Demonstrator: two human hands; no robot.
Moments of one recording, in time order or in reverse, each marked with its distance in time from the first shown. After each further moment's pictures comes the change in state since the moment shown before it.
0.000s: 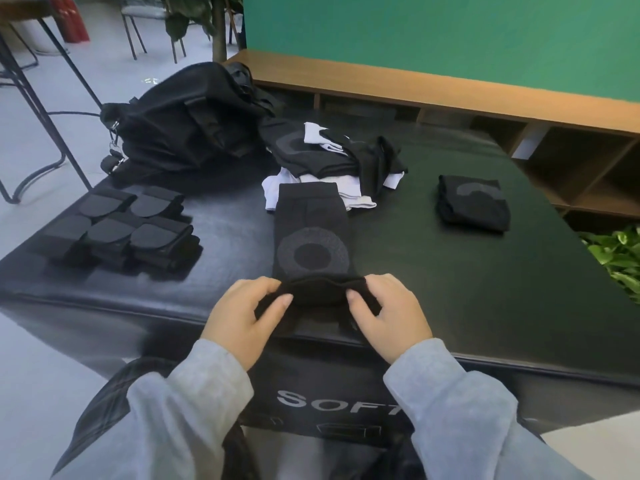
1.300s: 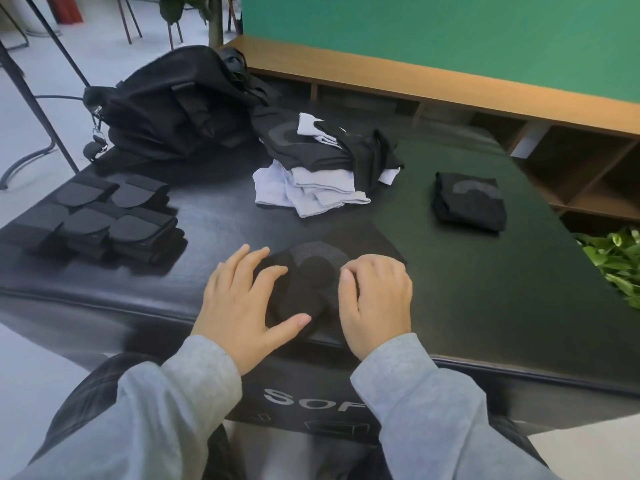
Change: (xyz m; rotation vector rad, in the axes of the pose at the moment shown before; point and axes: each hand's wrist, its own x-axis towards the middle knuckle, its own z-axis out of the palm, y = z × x) left_hand 0.009 0.000 0.016 0.466 -0.038 0.178; right_hand 0.011 -0.006 0.018 -0.150 0.328 0.011
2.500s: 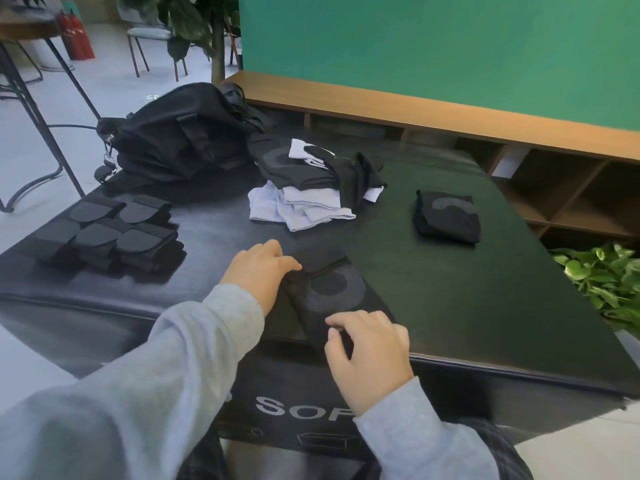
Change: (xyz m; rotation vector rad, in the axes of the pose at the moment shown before) left_hand 0.060 0.018 -0.013 0.209 -0.119 0.108; right_hand -0.044 -0.019 -0.048 -0.062 -0.187 0.036
